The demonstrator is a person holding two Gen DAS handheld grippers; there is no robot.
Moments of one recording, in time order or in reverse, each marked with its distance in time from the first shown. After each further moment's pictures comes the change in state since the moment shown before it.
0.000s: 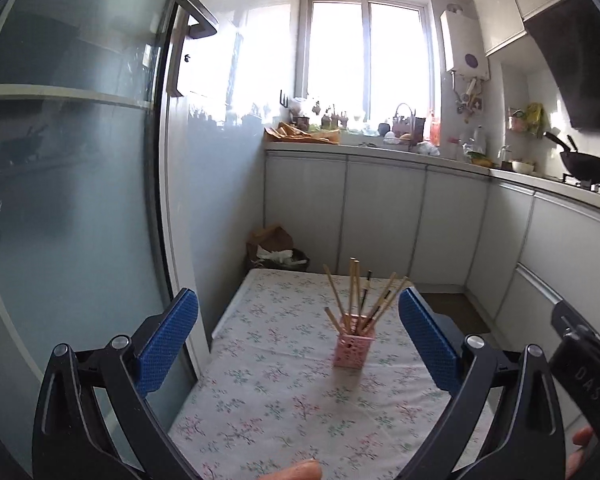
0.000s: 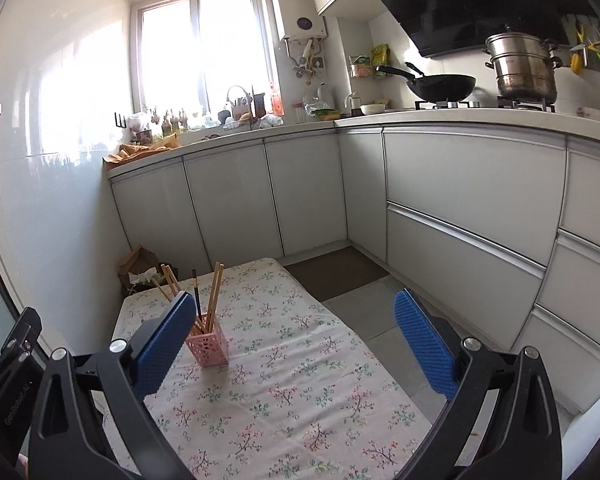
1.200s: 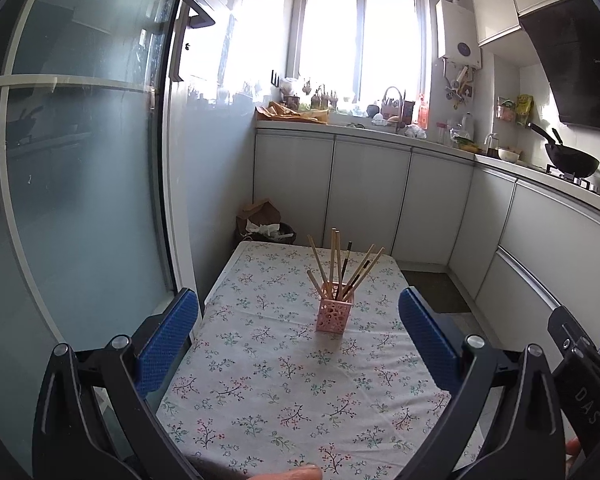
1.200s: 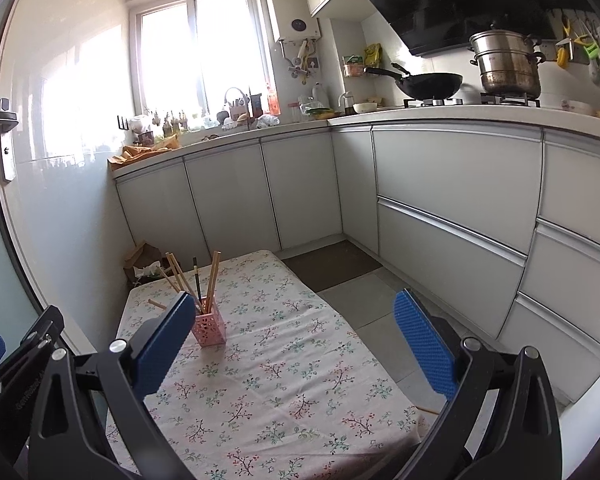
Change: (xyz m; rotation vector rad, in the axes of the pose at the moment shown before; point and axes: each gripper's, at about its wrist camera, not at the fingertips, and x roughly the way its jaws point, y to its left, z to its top) left arm -0.038 -0.003 -0.011 -0.011 0.078 -0.038; right arm -0.054 -0.030 -0.011 0.019 0.008 0.010
